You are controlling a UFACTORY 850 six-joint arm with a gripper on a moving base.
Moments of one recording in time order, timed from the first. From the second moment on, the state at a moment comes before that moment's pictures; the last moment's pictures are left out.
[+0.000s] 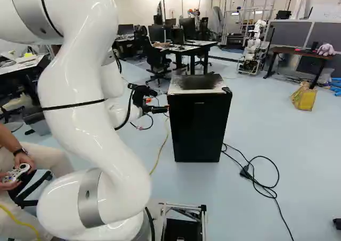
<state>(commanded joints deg) 19.7 -24.2 -32.5 42.4 64.8 0.0</state>
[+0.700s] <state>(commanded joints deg) 20.1 -32.8 -37.5 49.2 70.4 0.0</state>
